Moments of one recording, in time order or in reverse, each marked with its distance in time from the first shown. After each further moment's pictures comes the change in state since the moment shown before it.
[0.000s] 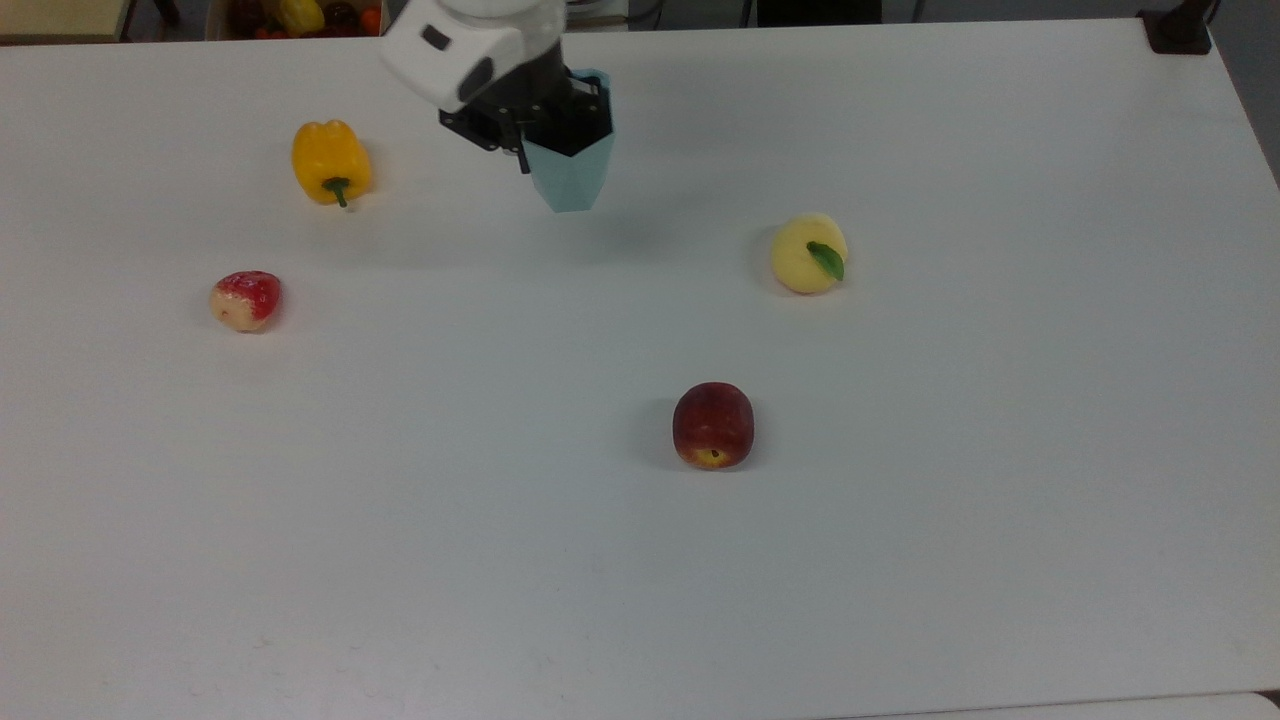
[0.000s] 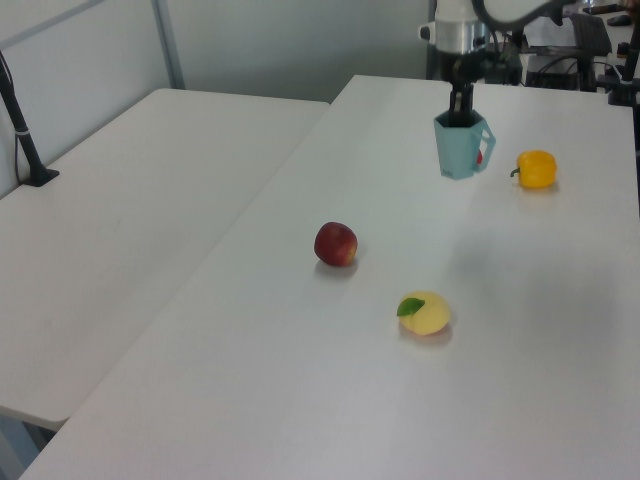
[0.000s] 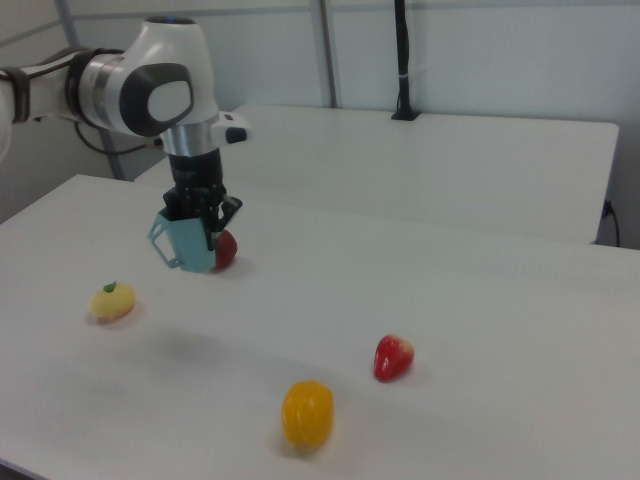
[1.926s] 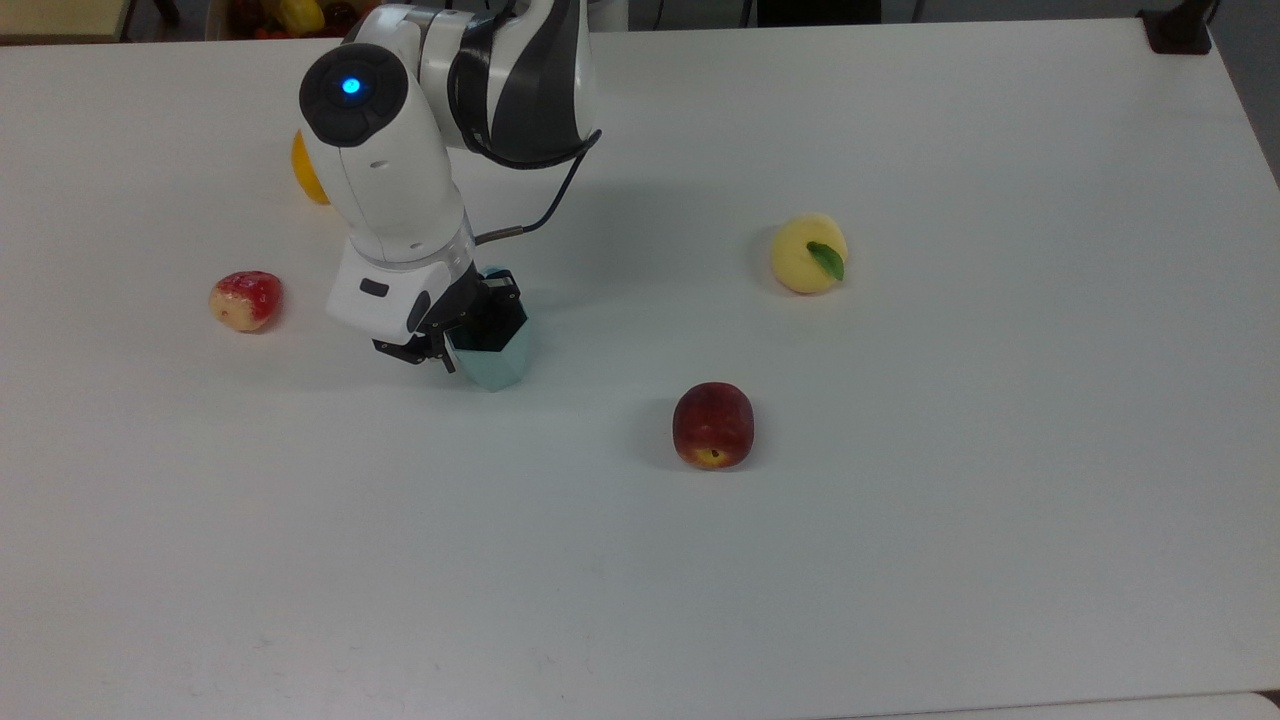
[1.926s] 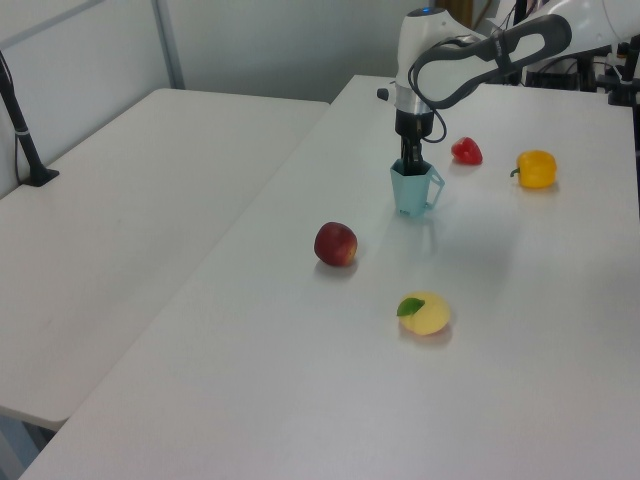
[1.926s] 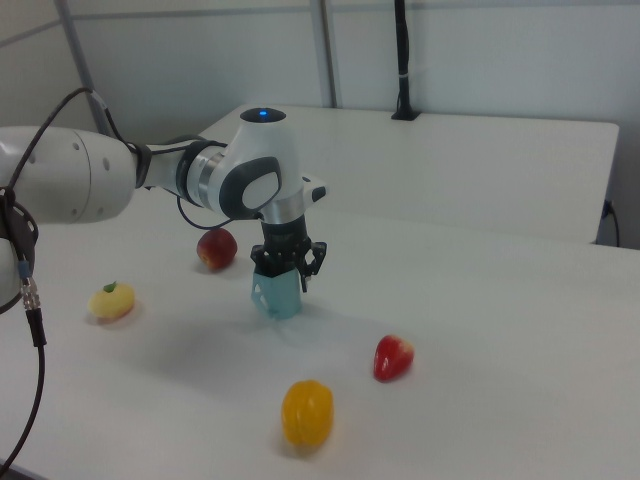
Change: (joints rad) arm 0.009 0.403 -0.129 0.164 0.103 0.332 -0.477
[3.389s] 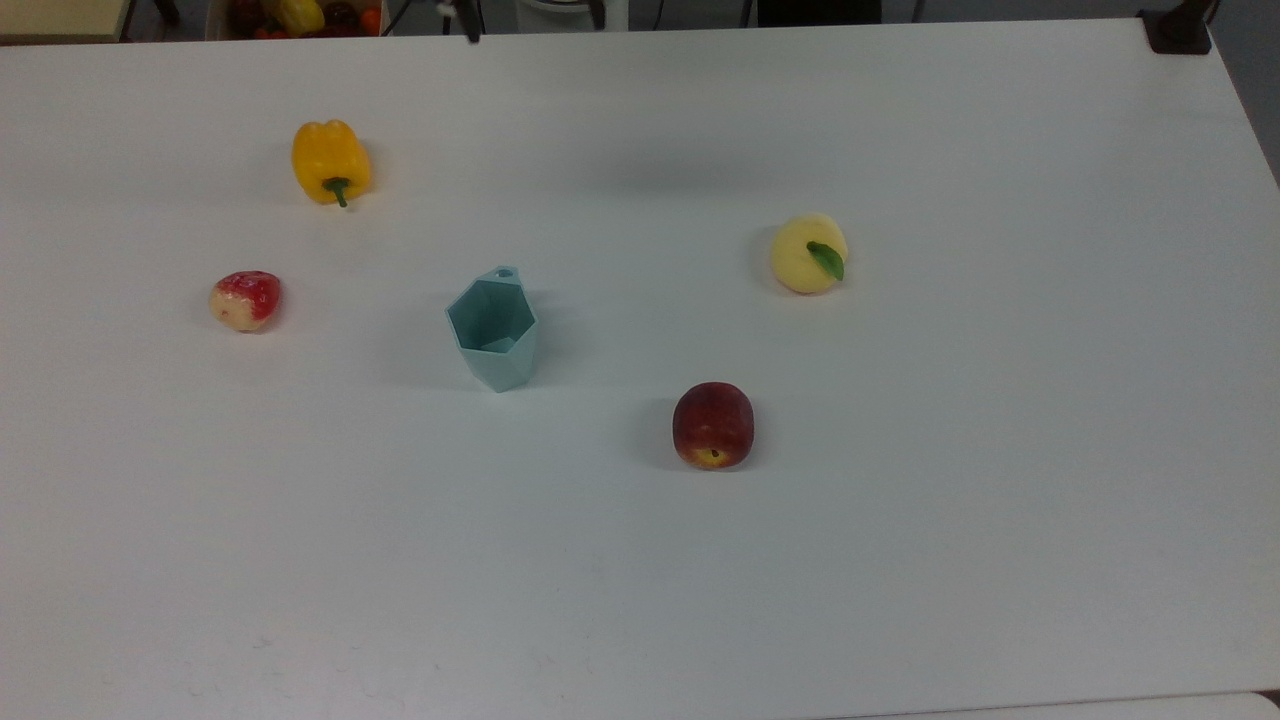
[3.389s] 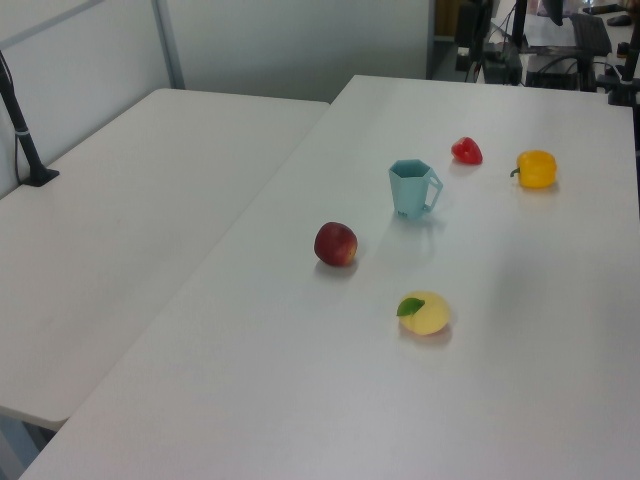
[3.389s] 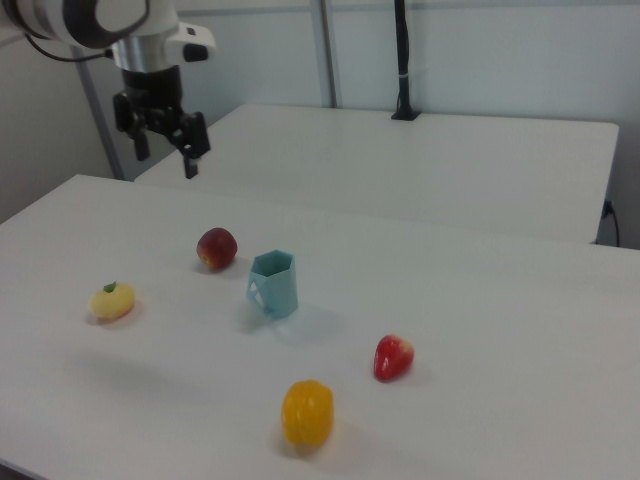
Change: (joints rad) arm -0.021 -0.493 0.137 0.046 0.000 -0.550 0.624
